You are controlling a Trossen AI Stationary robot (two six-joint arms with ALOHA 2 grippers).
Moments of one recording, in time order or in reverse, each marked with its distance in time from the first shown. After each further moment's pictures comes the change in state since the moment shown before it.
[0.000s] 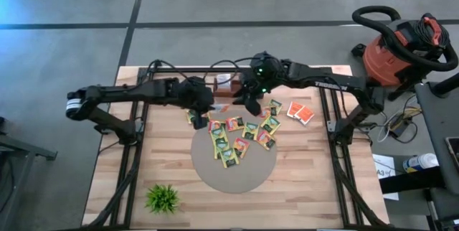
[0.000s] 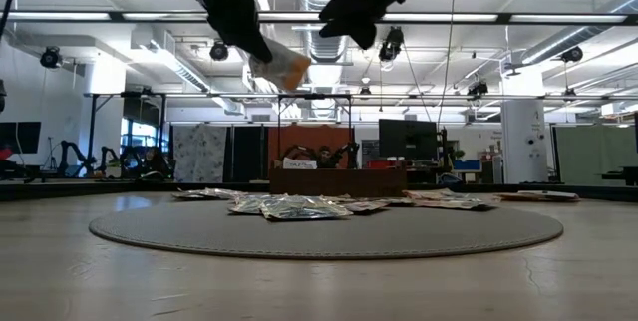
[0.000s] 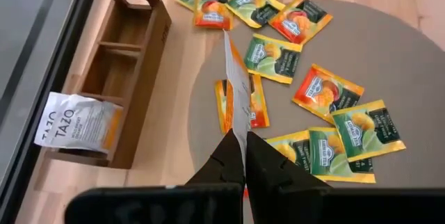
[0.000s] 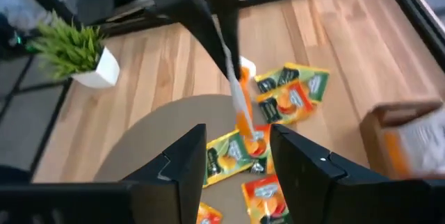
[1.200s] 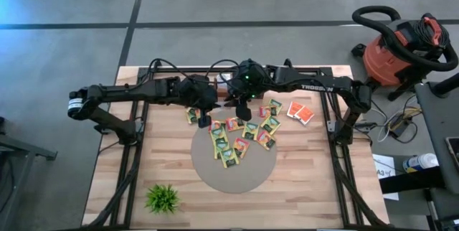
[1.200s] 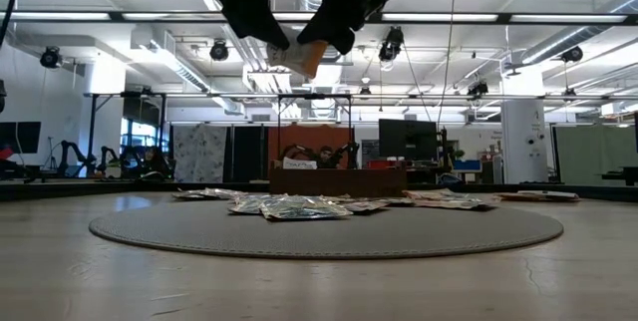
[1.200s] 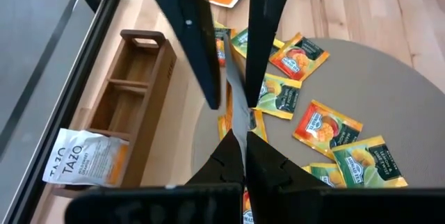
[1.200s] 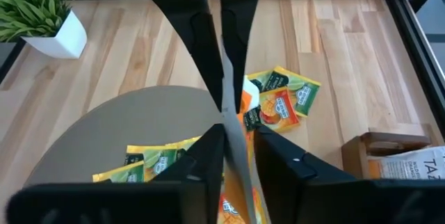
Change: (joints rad) left arm -0.005 0.013 0.027 0.092 0.000 -0.001; right arm 0.053 0.123 0.083 -0.009 0.103 -0.143
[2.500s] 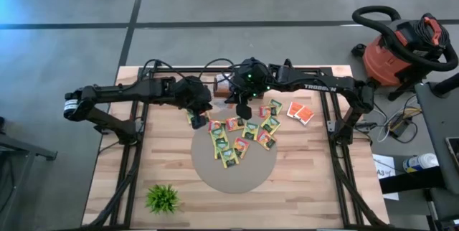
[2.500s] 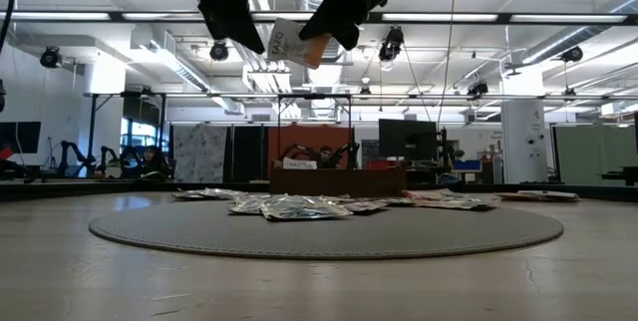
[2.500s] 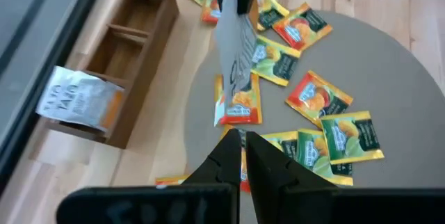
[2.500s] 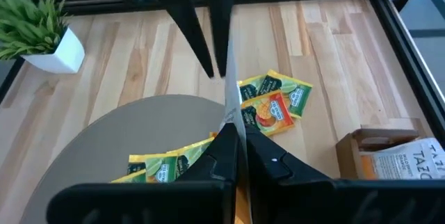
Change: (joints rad) left arm 0.000 -0.061 -0.004 -0.160 -0.022 -0.132; right arm -0.008 -0.027 -0.002 0.004 0.026 0.069
